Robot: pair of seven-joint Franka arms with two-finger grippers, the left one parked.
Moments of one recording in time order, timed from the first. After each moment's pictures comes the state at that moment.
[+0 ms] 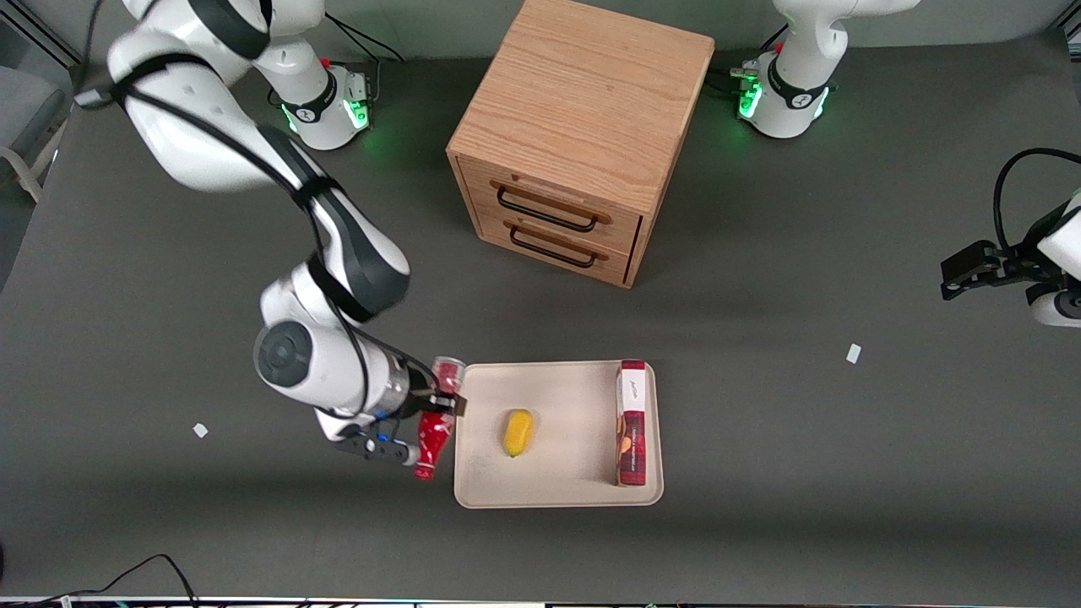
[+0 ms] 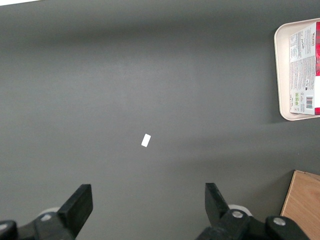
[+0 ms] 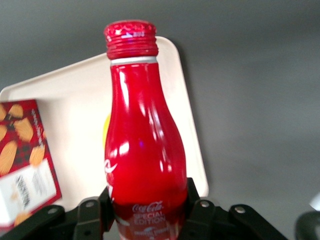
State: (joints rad) arm 0.09 0.90 0.47 -1.18 -0.12 2.15 0.68
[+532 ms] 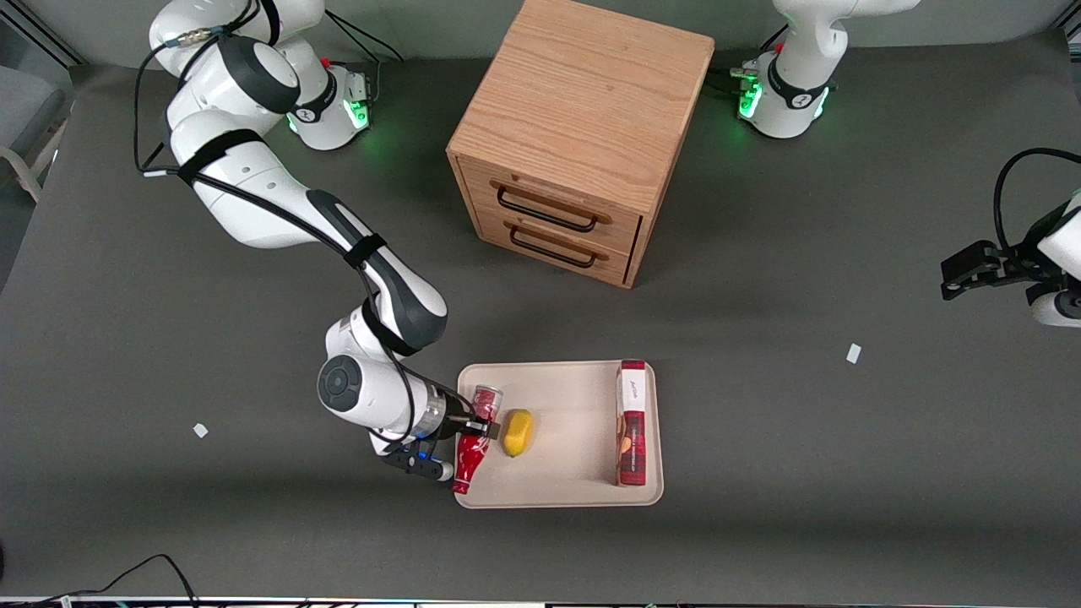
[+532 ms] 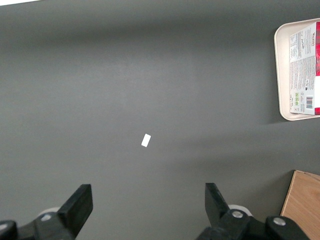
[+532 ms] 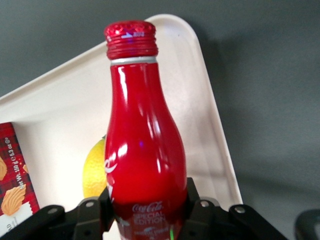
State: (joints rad) arm 0.12 1.08 0.48 -1.14 -0.12 2.35 0.70
